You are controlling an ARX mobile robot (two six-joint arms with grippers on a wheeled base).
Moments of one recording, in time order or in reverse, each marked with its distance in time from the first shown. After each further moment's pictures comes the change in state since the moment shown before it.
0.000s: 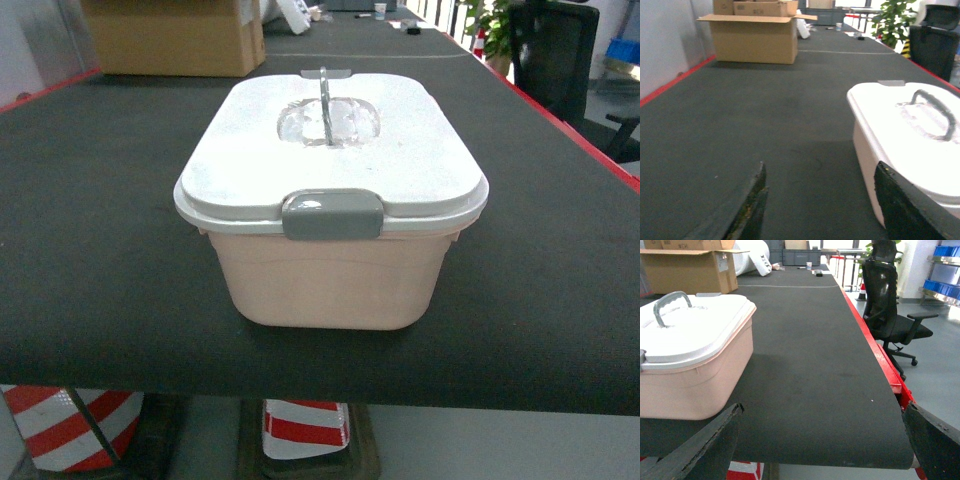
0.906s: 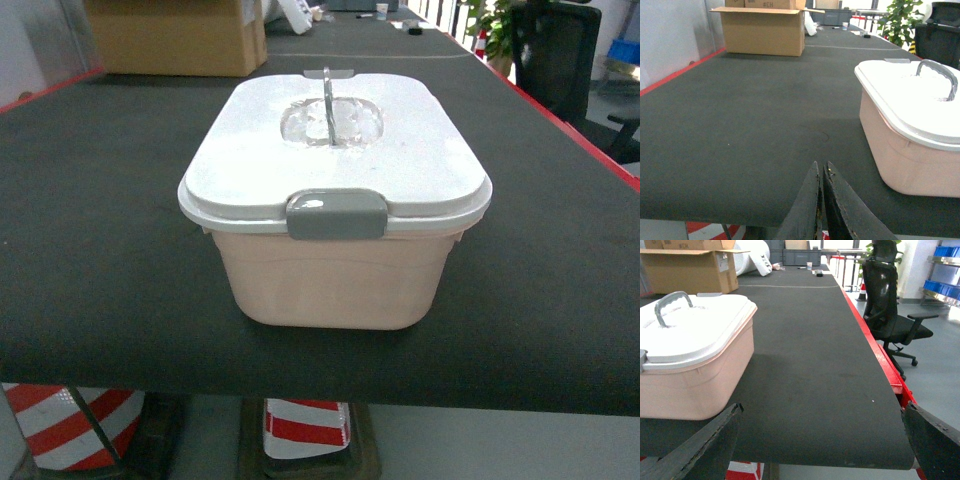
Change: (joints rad) left arm 0.048 -0.431 -0.276 -0.155 0.028 0.003; right arm 0.000 0.000 0.000 0.000 -0.001 0.000
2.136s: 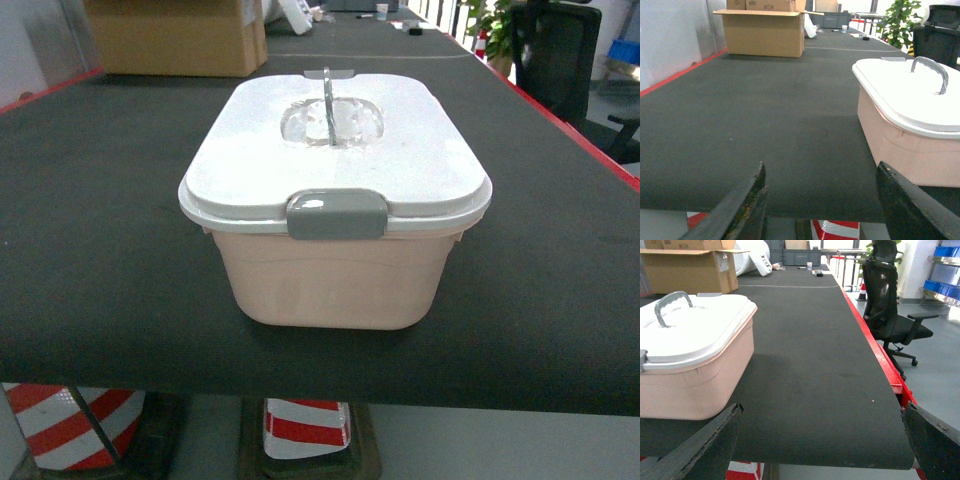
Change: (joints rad) left arm 0.000 -0.360 -0.027 -0.327 0.000 0.001; right arm 0.000 0.000 0.000 0.000 0.000 0.000
